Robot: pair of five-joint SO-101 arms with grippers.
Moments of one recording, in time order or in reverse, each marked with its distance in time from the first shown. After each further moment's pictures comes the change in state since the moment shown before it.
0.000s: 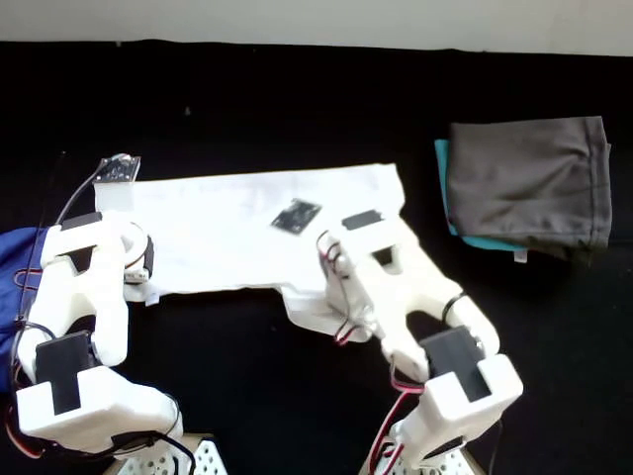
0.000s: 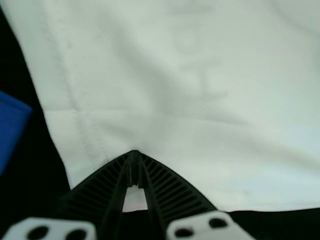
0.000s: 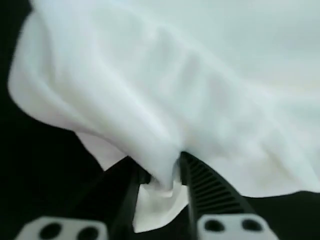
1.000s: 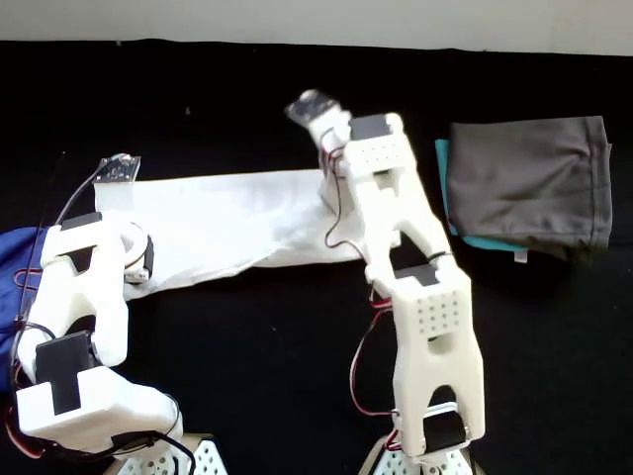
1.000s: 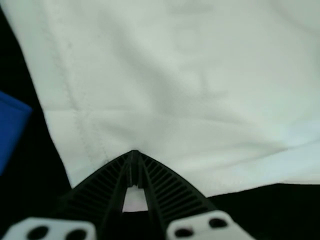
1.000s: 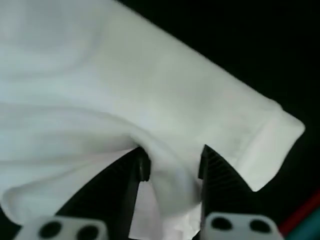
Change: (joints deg) left arm 0.0 0.0 0.0 0.0 0.0; right arm 6.9 35.0 -71.8 20.5 -10.3
